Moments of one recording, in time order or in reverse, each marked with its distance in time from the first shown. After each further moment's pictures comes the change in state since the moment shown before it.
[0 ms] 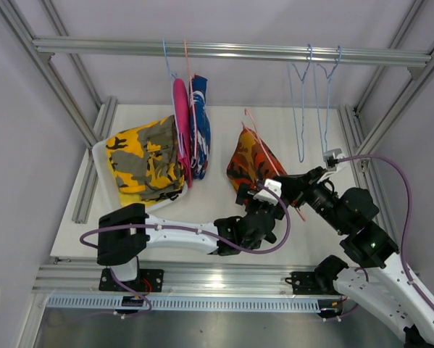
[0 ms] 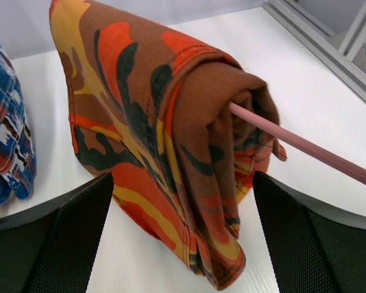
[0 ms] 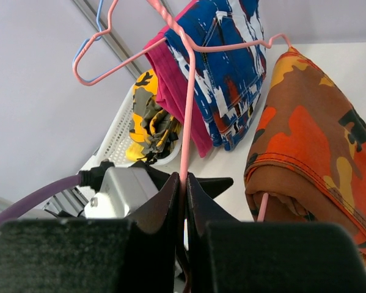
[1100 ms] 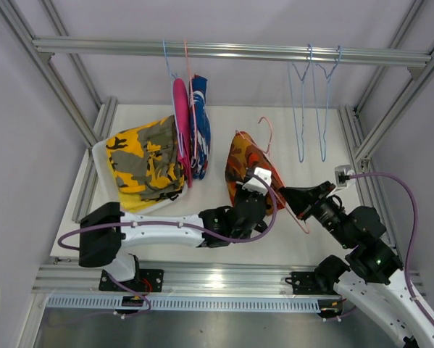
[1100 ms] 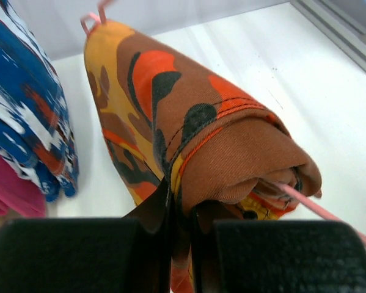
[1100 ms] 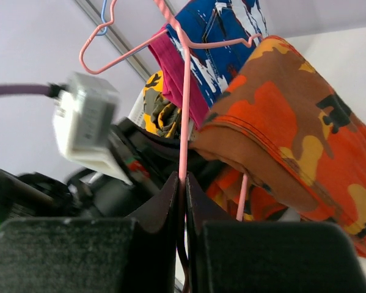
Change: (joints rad) left arm 0.047 -0.109 0.005 -0.182 -0.011 -0.018; right arm 0.000 -0.187 -0.119 -0.034 0.014 0.080
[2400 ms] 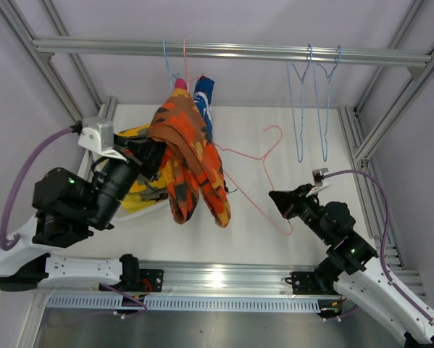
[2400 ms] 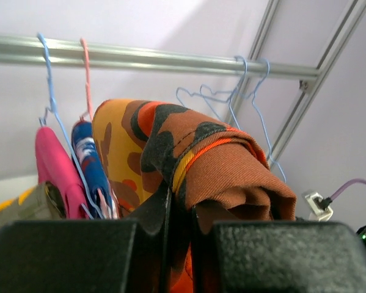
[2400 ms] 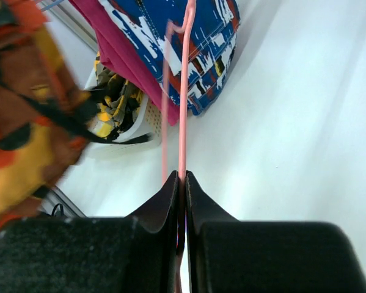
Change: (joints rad) left arm -0.010 -0.775 0.300 -0.457 0.238 0.184; right arm 0.003 0.092 -0.217 0.169 0.058 0.013
